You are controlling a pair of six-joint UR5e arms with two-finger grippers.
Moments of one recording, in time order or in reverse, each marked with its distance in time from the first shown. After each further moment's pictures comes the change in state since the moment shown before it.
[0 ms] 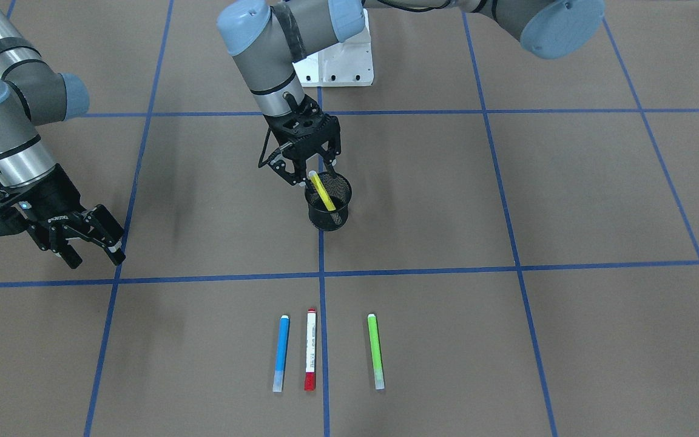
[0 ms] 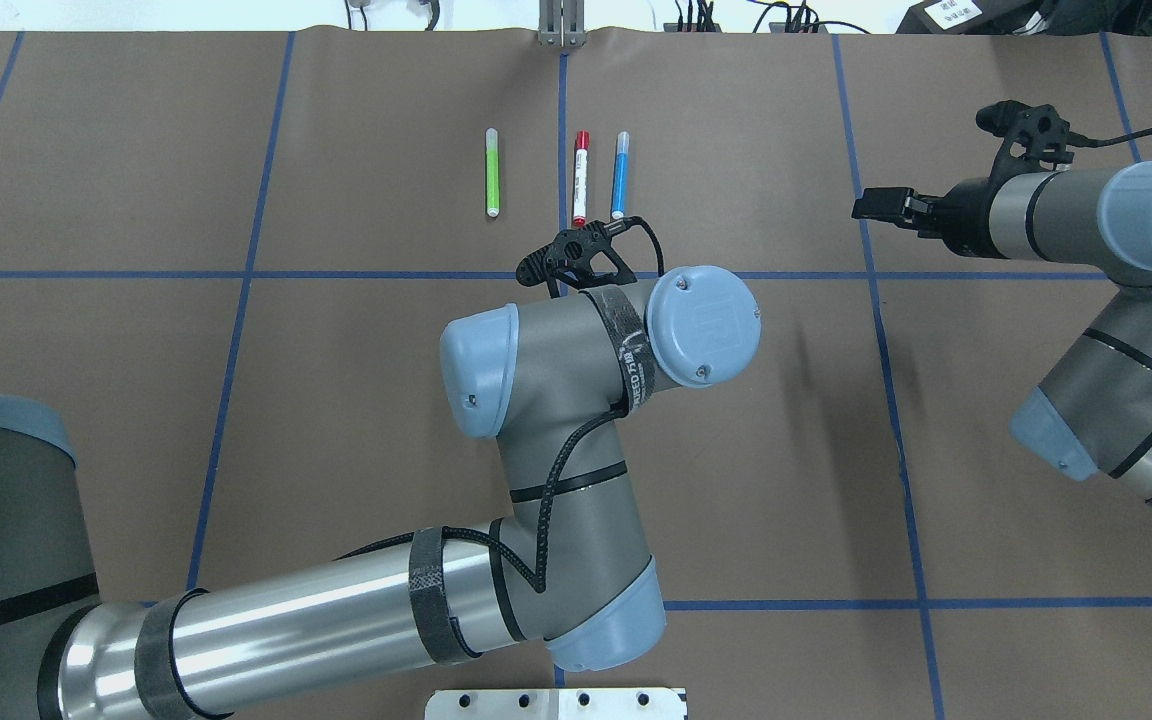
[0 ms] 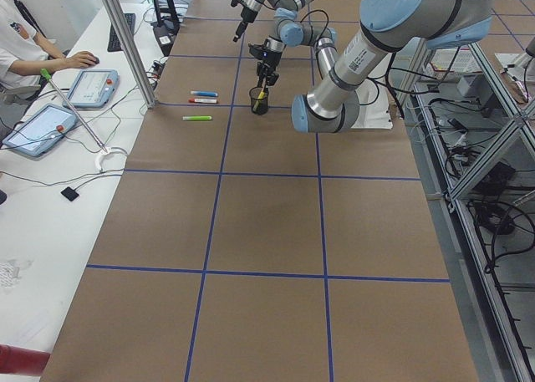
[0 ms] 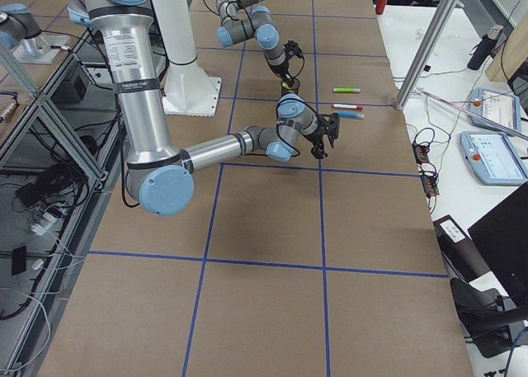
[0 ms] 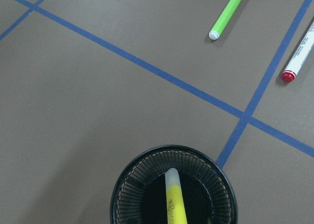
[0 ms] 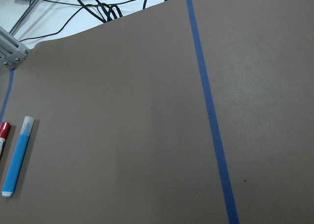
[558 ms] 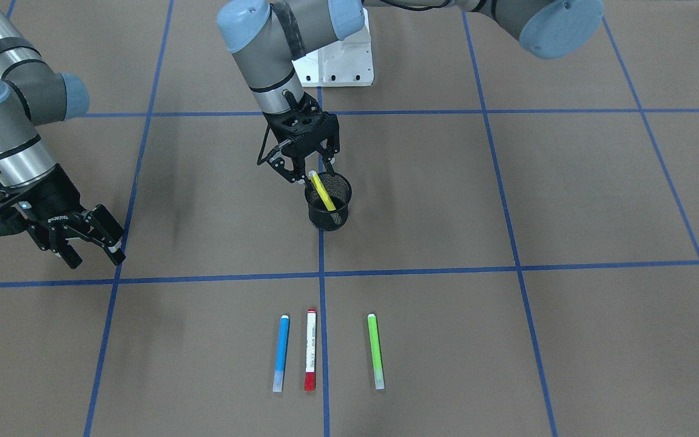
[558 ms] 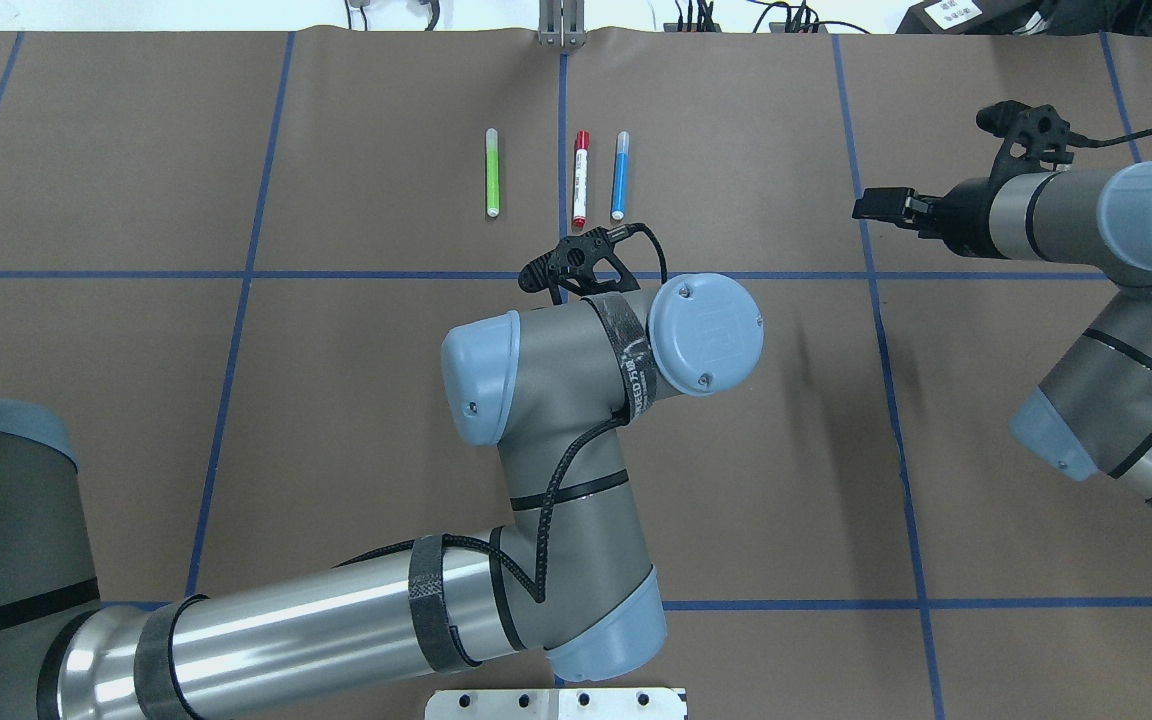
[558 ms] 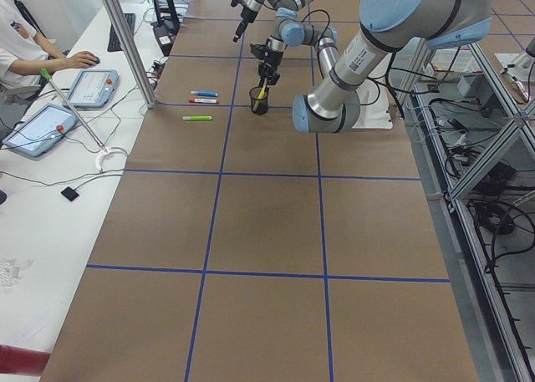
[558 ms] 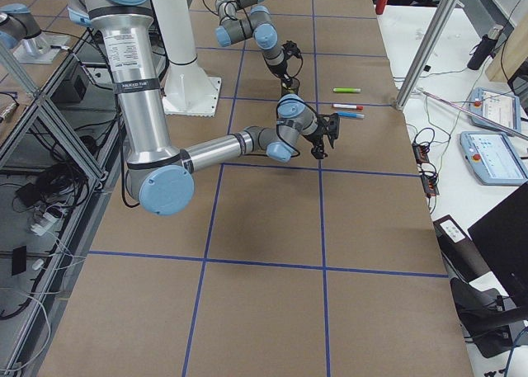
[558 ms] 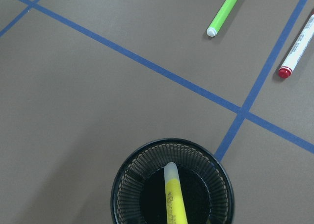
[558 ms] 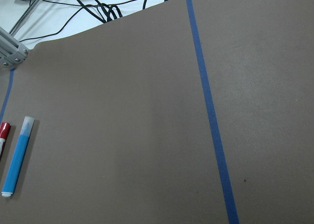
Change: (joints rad) left arm 0.009 0.002 -0.004 0.001 -0.002 -0.001; right arm 0.000 0.001 -0.005 -0.001 -0.002 0.001
